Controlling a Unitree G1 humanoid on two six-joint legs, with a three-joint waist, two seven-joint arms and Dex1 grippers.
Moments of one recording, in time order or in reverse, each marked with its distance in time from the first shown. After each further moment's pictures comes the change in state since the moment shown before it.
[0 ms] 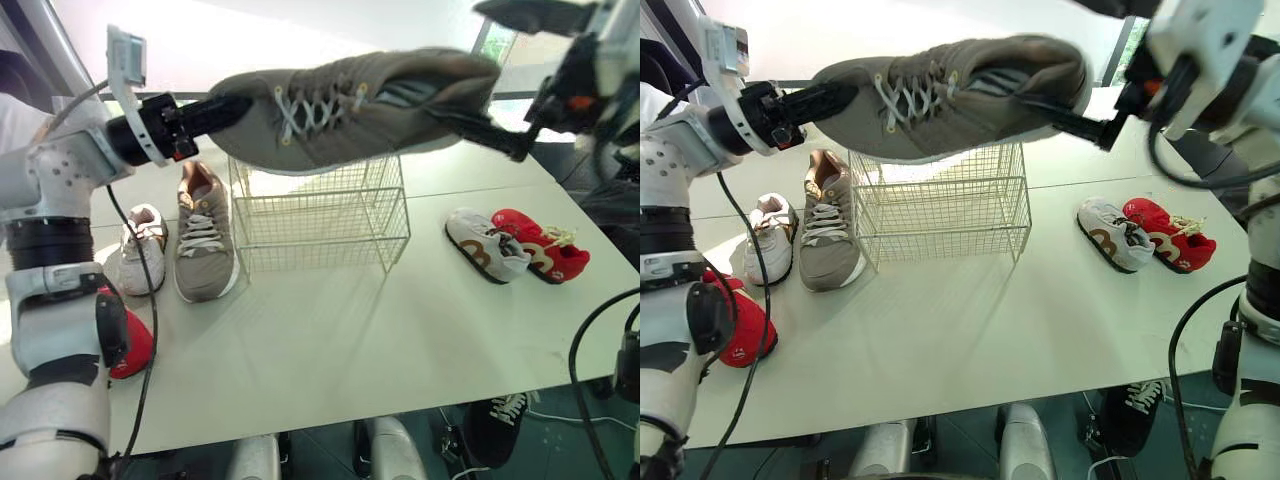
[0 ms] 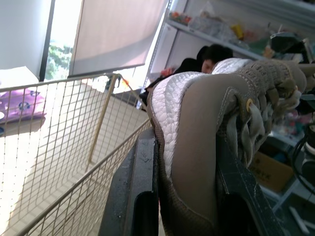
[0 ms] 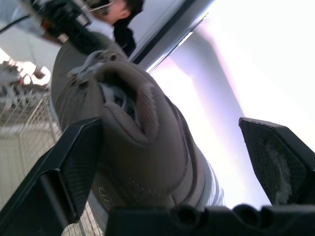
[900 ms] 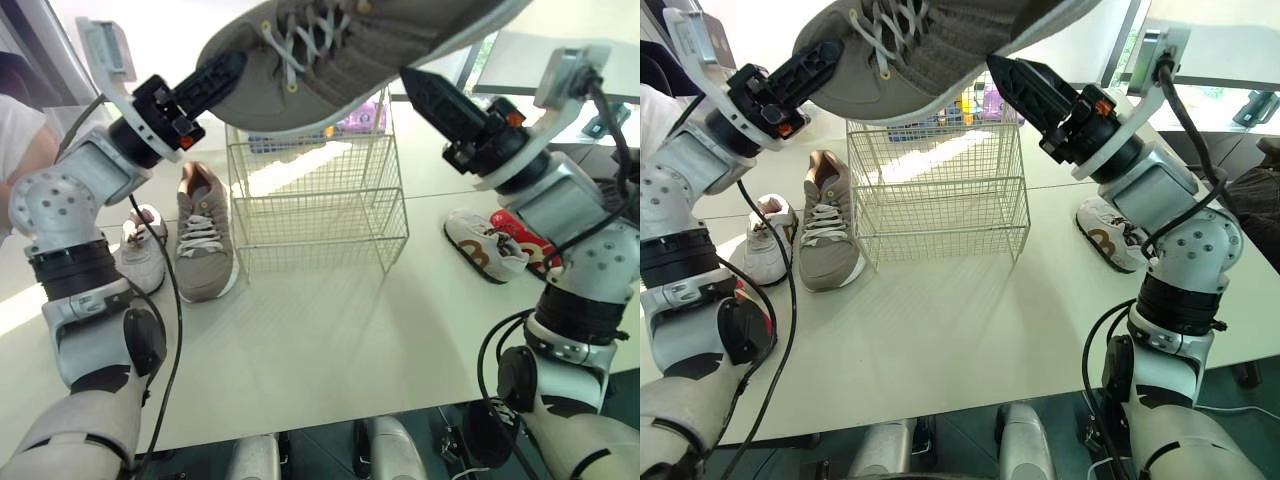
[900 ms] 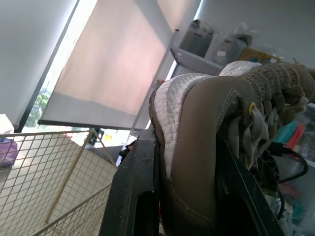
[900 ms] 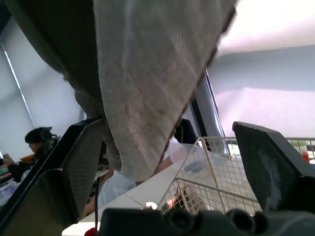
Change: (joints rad) left arm 0.104 -0.150 0.191 -0.210 -0.291 0.076 0.348; right arm 0.065 0.496 -0.119 0.072 0.617 0.311 -0.475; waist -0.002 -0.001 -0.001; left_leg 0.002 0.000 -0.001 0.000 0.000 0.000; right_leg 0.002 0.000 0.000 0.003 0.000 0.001
